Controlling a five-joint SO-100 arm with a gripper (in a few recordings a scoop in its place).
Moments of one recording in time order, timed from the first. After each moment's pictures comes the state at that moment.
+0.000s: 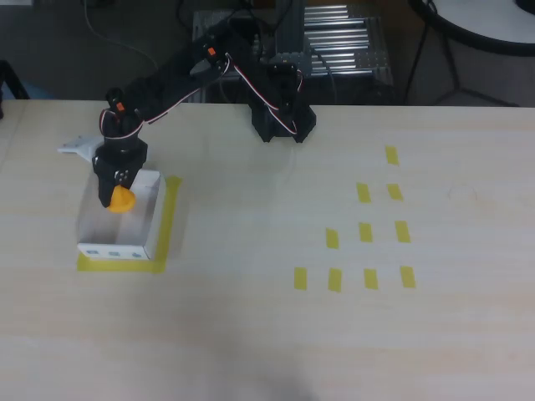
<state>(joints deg) 54.8 65.9 74.3 59.1 -26.9</state>
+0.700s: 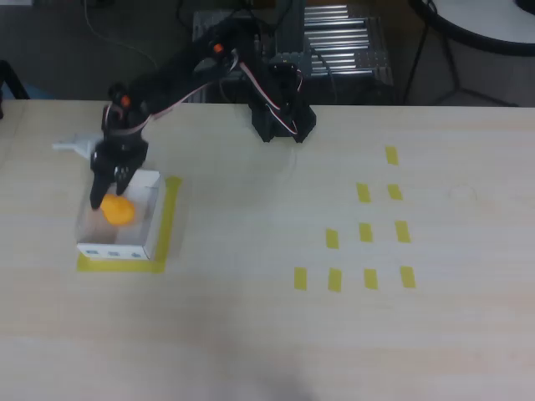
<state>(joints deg) 50.4 75.8 74.3 60.8 -22.5</state>
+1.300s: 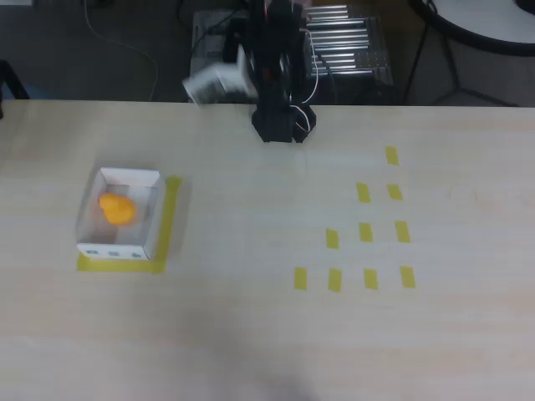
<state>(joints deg) 1.1 173.1 134.7 63.9 2.5</state>
